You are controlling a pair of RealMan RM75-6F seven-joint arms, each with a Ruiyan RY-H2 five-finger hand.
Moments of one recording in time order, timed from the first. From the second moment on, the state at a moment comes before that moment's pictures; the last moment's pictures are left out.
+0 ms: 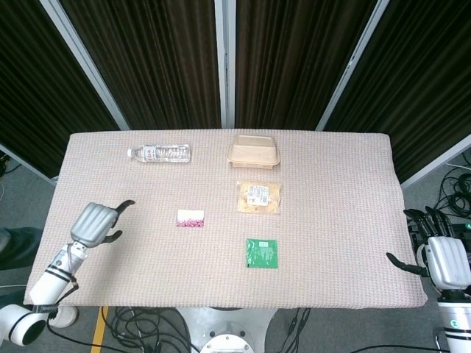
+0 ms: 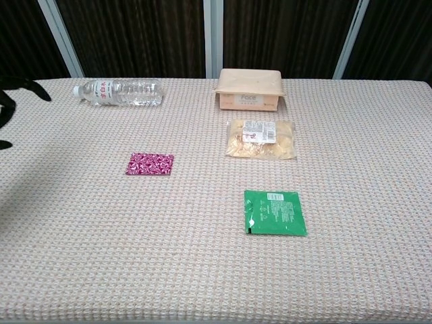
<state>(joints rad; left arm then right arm) -0.46 -1.32 -0.08 -1.38 1.54 1.04 0.08 0.09 -1.09 0.10 -1.61 -1.49 1.46 0.13</state>
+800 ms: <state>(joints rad) -0.75 -1.58 -0.09 -1.22 1.44 0.71 0.16 0.10 -1.09 0.09 -1.63 -1.47 1.44 0.10</state>
